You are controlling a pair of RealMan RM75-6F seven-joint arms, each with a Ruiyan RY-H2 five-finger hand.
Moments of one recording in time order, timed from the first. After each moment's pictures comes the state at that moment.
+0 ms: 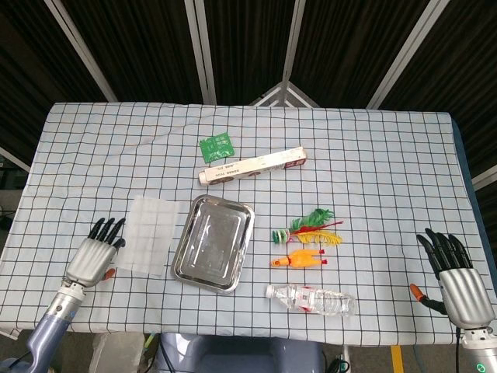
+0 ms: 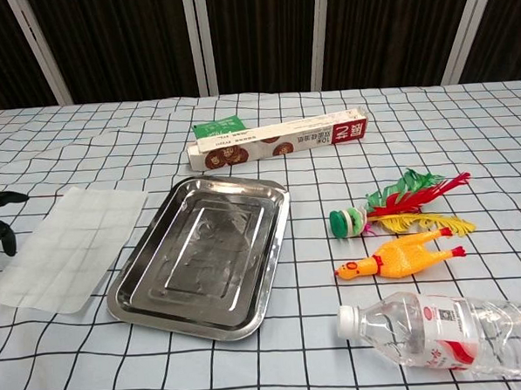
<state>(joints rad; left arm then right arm) -0.29 -1.47 -0.02 -1.30 1.55 1.18 0.37 0.05 -1.13 0.00 -1.53 -1.66 1.56 0.09</state>
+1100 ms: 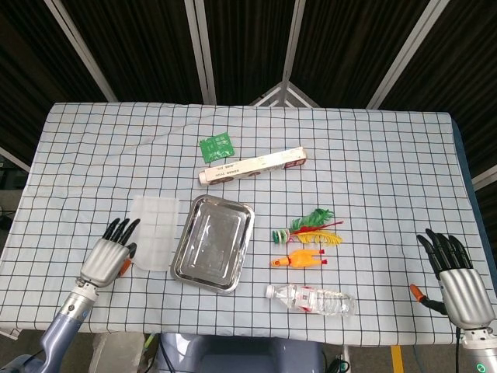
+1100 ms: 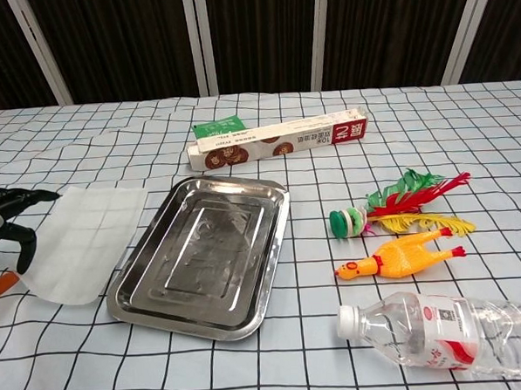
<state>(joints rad) -0.32 -1.53 0.00 -1.29 1.56 1.22 0.32 0.05 -1.12 -0.01 -1.53 -1.65 1.56 0.10</state>
